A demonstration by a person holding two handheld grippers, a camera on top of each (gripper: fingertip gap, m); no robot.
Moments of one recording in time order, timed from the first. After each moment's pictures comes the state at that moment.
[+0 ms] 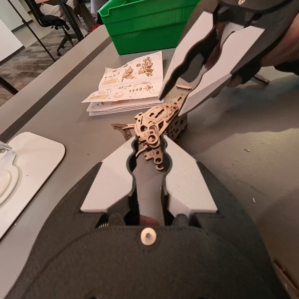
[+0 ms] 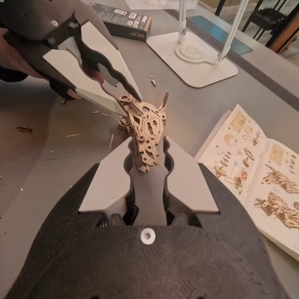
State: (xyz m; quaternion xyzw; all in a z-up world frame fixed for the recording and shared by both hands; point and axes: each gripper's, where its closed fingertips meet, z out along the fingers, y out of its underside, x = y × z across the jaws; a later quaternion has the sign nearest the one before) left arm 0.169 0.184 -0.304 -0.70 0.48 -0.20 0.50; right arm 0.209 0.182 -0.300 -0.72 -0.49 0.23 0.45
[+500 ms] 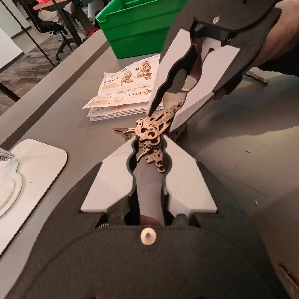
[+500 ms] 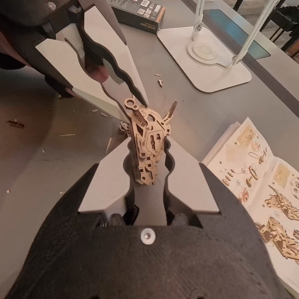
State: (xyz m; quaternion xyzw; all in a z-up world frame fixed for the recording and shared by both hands) left arm 0.173 0.186 -0.299 -0.69 0.49 -0.20 0.50; right arm 0.191 0.190 -0.308 -0.70 -0.53 0.22 0.42
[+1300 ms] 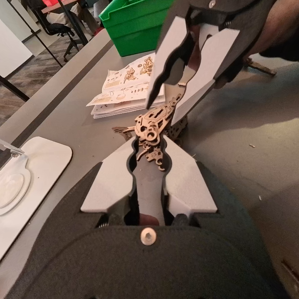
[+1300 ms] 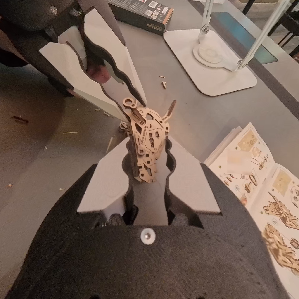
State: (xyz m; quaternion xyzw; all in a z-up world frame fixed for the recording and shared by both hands) left arm 0.168 0.184 -0.303 -0.69 0.49 -0.17 0.51; right arm 0.192 0.190 -0.306 -0.69 -0.55 0.22 0.41
